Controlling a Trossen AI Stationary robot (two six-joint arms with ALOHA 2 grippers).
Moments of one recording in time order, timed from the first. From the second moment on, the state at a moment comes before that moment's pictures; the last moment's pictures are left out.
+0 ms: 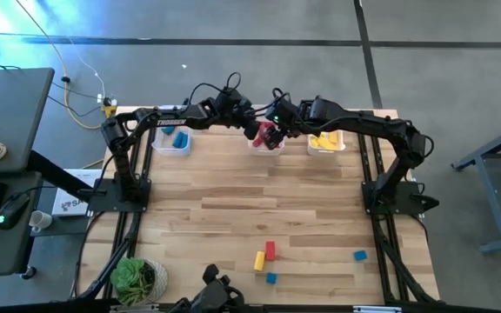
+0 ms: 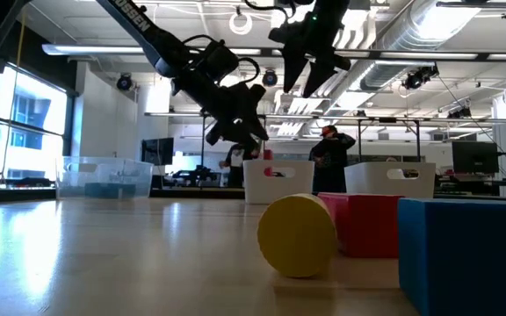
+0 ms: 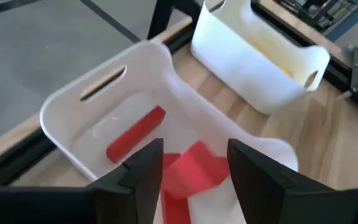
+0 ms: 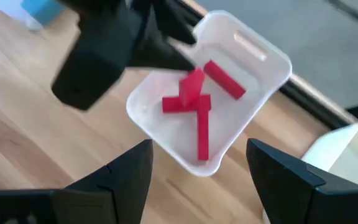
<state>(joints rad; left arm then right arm) 0.69 1.86 1.24 0.00 0.16 -0.25 -0.29 1.72 1.67 -1.00 0.30 0.50</state>
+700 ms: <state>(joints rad) 0.75 1.61 1.42 -0.55 0.14 -0.07 -0.14 1.72 1.67 -1.03 0.13 0.59</state>
